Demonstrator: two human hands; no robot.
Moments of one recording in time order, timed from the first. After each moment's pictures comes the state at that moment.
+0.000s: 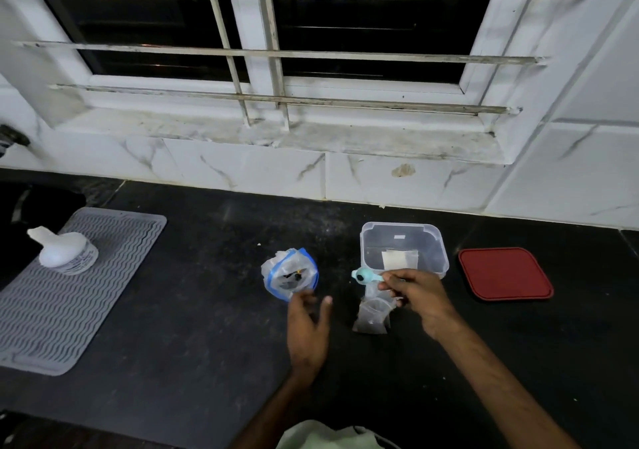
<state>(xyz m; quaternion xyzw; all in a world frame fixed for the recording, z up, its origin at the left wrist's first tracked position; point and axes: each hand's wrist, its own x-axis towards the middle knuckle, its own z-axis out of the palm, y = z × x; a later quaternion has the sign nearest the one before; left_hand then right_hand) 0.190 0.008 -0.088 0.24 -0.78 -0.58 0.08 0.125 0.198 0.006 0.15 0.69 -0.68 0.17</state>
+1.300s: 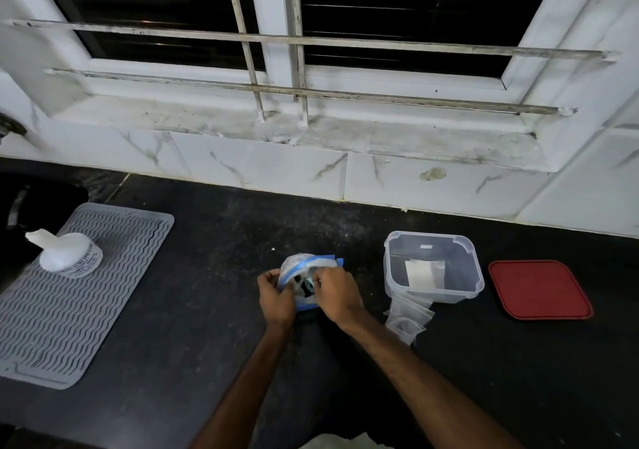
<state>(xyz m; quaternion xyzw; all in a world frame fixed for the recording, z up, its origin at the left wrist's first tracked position) 0.108 -0.087 -0.092 0.36 -0.67 -0.64 0.12 0.073 0.023 -0.053 -0.12 0.96 -0.23 0.11</state>
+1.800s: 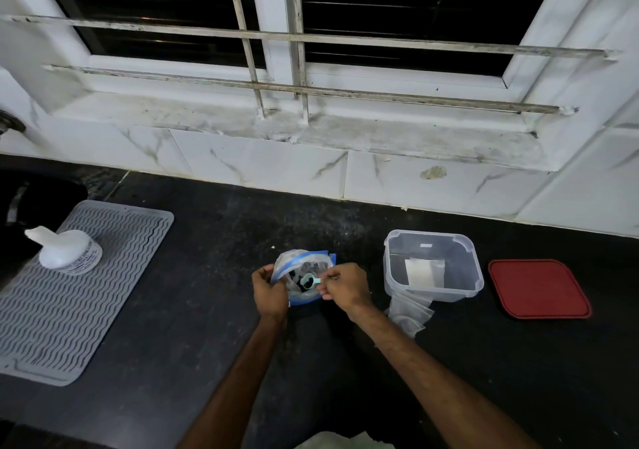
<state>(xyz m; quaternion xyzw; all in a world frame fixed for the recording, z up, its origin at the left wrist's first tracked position) 0.100 -0.094 -0.087 0.39 -0.63 -0.67 0.12 0.068 0.036 -0.055 0.11 0.81 -0.53 0.20</state>
